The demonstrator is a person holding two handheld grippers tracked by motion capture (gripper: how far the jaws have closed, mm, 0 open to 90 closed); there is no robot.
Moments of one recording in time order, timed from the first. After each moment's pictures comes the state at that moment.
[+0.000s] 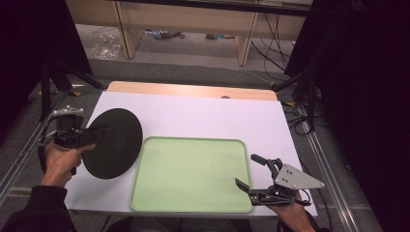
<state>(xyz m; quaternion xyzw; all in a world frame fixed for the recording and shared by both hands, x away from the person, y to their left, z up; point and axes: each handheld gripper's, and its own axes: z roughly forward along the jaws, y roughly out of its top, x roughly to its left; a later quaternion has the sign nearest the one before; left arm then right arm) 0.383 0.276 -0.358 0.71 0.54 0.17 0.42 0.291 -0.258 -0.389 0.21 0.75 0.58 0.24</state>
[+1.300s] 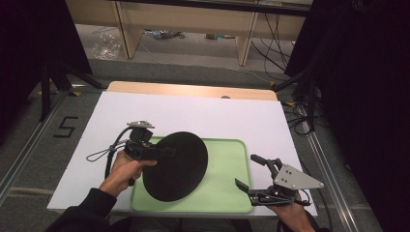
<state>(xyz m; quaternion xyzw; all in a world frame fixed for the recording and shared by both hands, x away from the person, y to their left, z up) 0.389 0.123 -0.390 0.78 0.41 -0.03 0.47 0.290 -0.257 -0.390 0.21 0.75 0.58 0.24</state>
